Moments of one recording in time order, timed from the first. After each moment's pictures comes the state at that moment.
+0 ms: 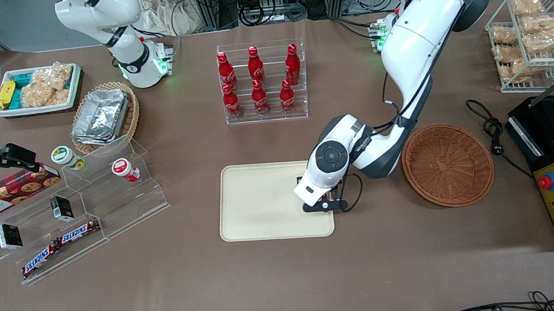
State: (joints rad) arm -0.30 0.80 -0.40 -1.41 0.25 2.12 -0.74
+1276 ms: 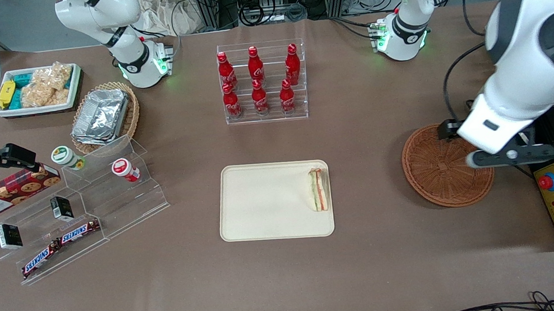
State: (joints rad) arm 0.12 0.25 -0.39 -1.36 0.23 1.51 -0.23
